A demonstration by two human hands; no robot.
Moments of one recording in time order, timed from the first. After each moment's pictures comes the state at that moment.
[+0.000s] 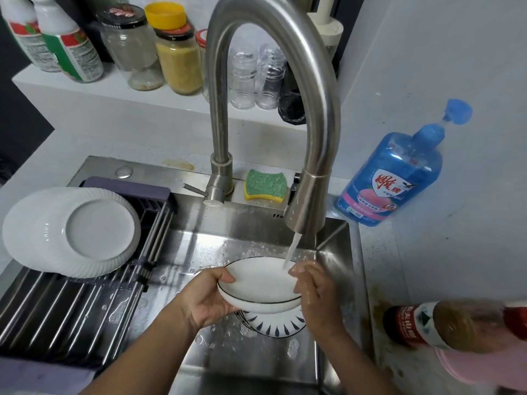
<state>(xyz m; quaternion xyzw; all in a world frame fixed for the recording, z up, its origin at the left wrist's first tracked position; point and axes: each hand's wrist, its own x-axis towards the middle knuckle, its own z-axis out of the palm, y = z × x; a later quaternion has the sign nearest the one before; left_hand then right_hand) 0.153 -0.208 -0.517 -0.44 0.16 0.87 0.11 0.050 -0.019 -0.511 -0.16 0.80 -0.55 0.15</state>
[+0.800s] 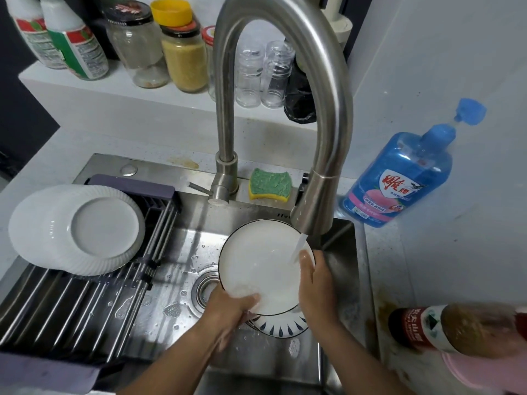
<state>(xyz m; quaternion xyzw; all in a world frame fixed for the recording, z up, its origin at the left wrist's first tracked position) 0.162 -0.161 -0.552 -0.50 0.41 0.77 0.00 0.039 -0.038 -0.532 -0.09 0.86 -0.48 0.13</state>
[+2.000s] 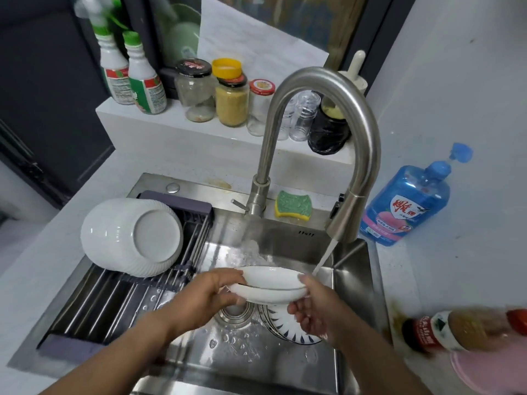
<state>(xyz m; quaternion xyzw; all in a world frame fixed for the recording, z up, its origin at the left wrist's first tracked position) 0.240 -0.274 -0.468 -0.12 0.84 0.53 0.02 0.083 -0.067 -0.441 0.14 0.70 -0.45 0.53</state>
